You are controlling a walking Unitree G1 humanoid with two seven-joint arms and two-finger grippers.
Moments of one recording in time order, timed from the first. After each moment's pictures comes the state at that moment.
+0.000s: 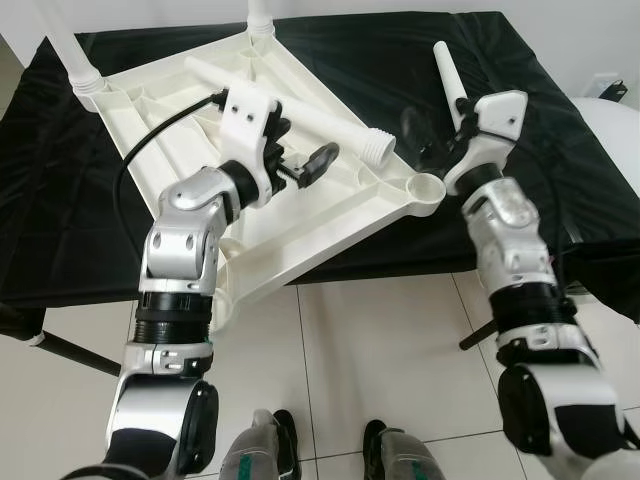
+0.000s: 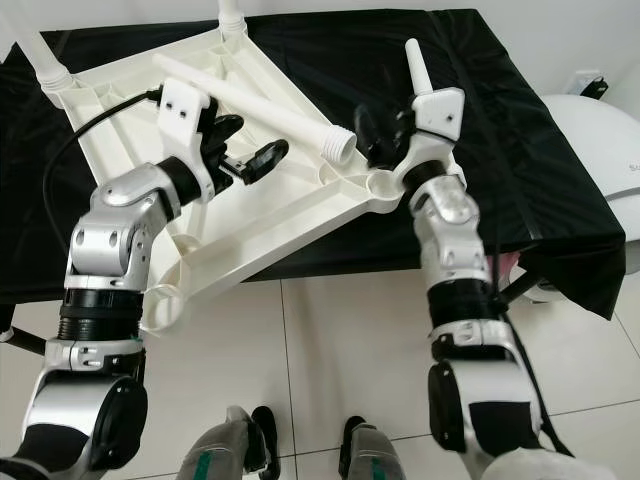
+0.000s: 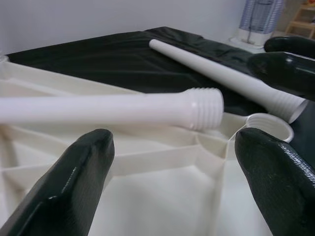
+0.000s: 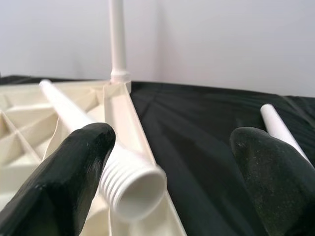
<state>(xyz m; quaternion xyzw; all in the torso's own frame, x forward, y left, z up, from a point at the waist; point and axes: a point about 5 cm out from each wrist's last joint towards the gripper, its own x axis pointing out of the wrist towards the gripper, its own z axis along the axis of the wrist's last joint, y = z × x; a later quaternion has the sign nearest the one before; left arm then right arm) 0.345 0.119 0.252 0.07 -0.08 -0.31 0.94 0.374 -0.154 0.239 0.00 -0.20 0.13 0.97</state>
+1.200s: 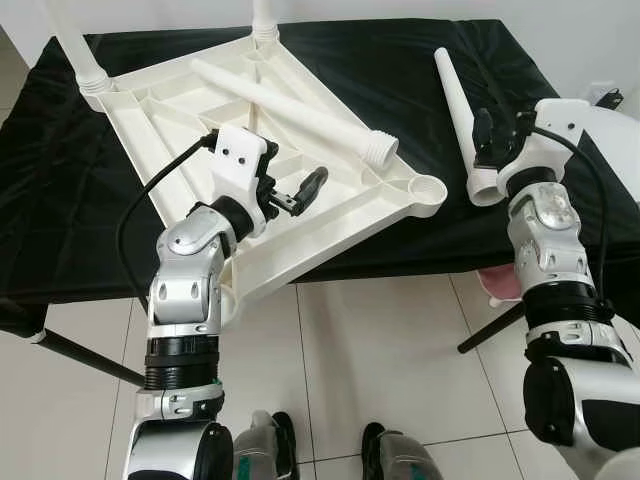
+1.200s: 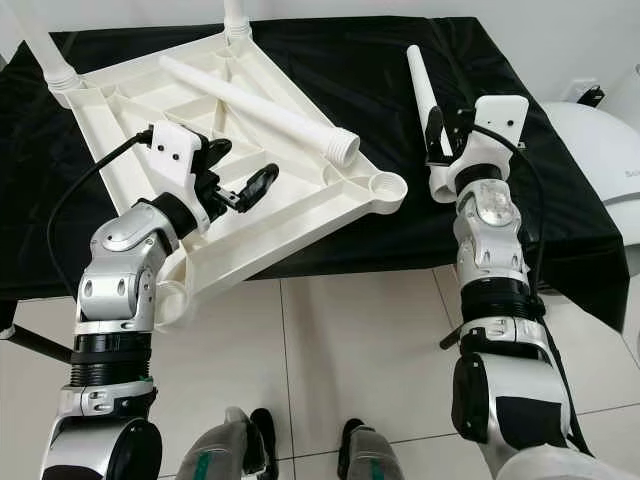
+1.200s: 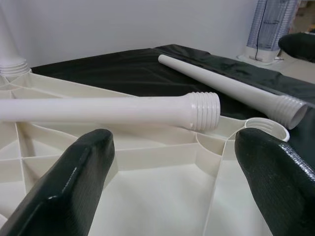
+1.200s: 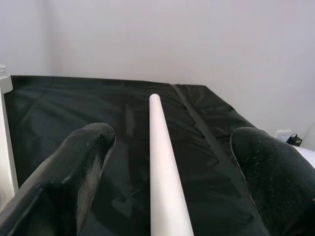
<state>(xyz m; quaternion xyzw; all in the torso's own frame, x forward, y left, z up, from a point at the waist) 0.327 0.118 0.240 0.06 -0.11 -0.29 0.95 0.383 -0.220 0.254 -0.02 -0.18 -0.05 0.98</state>
